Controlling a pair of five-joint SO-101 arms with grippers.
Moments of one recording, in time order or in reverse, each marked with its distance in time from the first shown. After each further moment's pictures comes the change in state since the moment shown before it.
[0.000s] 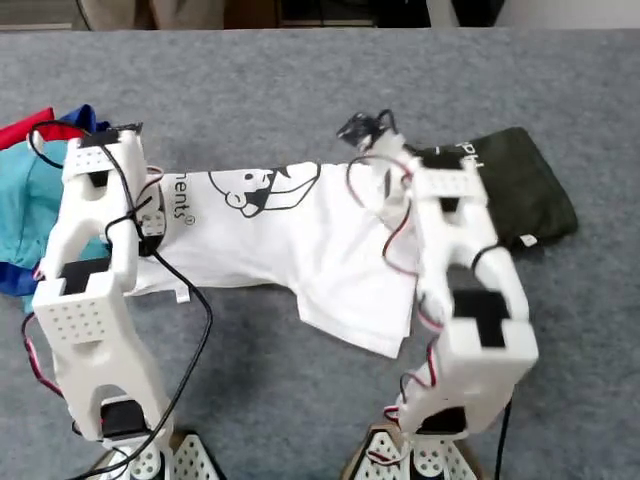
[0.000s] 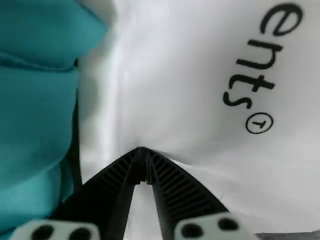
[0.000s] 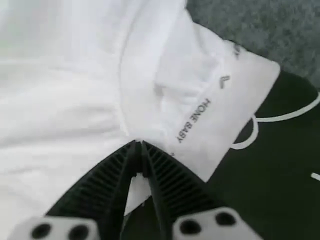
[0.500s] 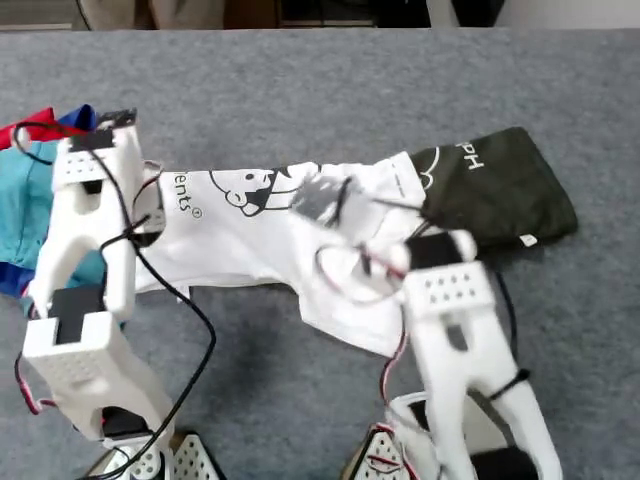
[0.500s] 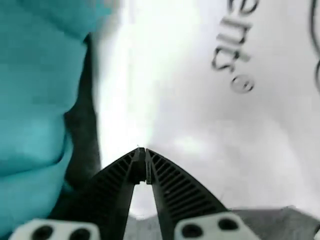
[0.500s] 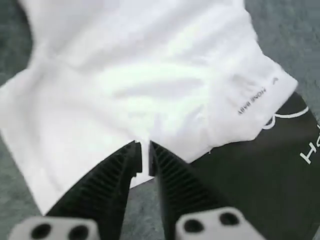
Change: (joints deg) left arm 3.5 -14.4 9.5 -4.0 5.1; right arm -10.8 -47.8 34.0 4.6 2.5
